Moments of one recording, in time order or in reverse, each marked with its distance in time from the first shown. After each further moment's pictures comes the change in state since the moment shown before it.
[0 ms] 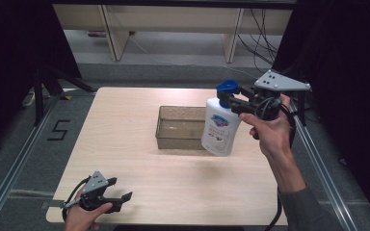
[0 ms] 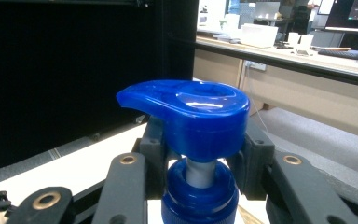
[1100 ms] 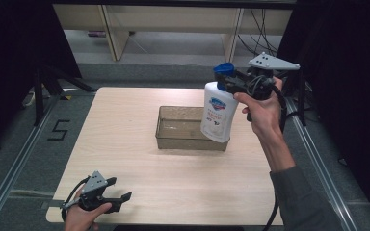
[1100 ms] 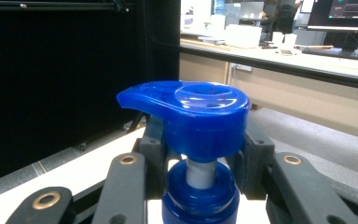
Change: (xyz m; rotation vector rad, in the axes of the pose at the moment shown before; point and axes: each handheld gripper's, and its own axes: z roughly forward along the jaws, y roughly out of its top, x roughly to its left) left arm 0.001 0.000 -0.001 -0.009 -0.008 -0.004; right arm -0.030 0.013 0.036 -0.001 -0.049 0.034
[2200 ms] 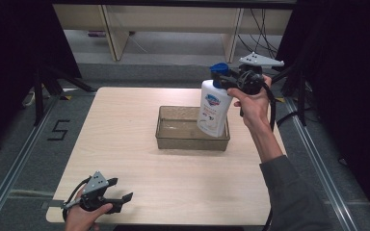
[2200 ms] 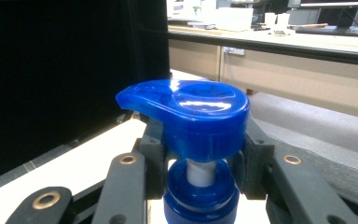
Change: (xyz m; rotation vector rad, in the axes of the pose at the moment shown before) left arm -0.003 0.000 0.001 0.005 -0.011 0.013; right arm -0.024 -0.019 0.038 0.045 -0.036 0.058
